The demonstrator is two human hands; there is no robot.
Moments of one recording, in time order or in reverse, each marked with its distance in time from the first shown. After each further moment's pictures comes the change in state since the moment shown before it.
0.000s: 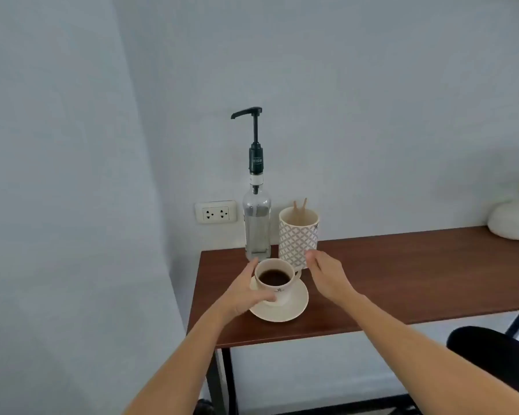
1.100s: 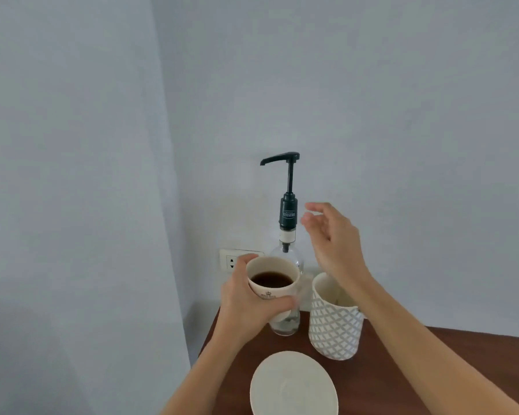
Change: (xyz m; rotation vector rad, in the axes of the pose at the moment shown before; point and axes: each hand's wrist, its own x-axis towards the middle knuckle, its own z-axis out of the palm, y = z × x) left_hand 0.050 0.088 -0.031 0.052 0.763 0.171; right_hand 0.135 -0.127 -0.053 0.247 0.138 -0.483
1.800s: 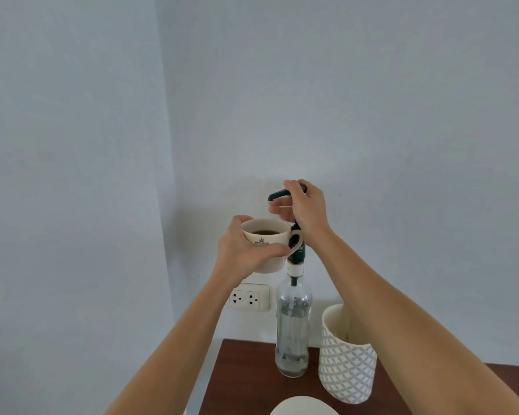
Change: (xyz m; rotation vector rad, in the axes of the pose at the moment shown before) left_hand 0.121 0.061 -0.038 -0.041 0.006 -0.006; right_hand 0.118 -0.043 0.049 0.571 0.068 0.289
